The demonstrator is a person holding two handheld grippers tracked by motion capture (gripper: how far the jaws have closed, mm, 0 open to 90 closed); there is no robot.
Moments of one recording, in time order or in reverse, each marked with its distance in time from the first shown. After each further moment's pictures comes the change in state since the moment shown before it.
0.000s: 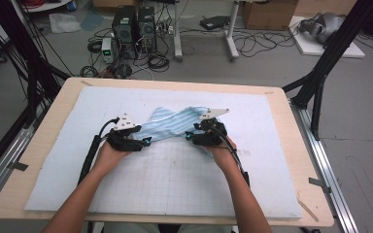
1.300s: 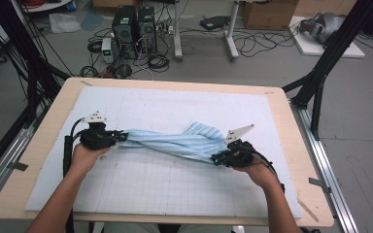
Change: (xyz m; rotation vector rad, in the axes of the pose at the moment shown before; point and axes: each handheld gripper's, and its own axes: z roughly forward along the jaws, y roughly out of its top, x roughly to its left) left arm 0.032 -0.011 -0.067 0.002 -0.098 -0.261; right arm -0.018 -0.060 -0.068 0.180 0.277 -0.102
